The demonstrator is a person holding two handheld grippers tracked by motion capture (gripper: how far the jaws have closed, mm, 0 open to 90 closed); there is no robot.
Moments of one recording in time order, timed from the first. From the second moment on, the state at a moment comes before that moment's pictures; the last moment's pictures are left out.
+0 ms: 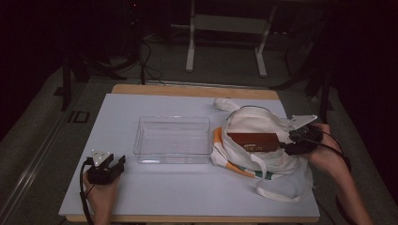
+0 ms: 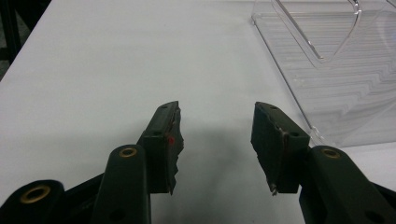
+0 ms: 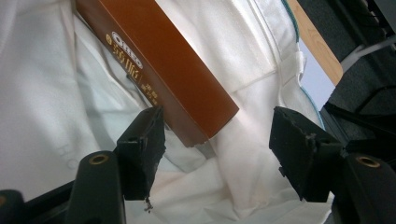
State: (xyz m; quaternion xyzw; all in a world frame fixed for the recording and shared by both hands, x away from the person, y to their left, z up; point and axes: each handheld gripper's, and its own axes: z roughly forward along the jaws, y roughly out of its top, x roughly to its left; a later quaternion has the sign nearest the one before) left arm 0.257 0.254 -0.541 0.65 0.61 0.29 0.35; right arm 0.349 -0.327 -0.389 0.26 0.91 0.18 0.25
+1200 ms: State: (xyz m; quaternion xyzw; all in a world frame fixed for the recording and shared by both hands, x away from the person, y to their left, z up) left arm 0.257 0.254 -0.541 0.65 0.61 0.29 0.35; right arm 0.390 -0.305 -0.403 0.19 0.96 0.05 0.21
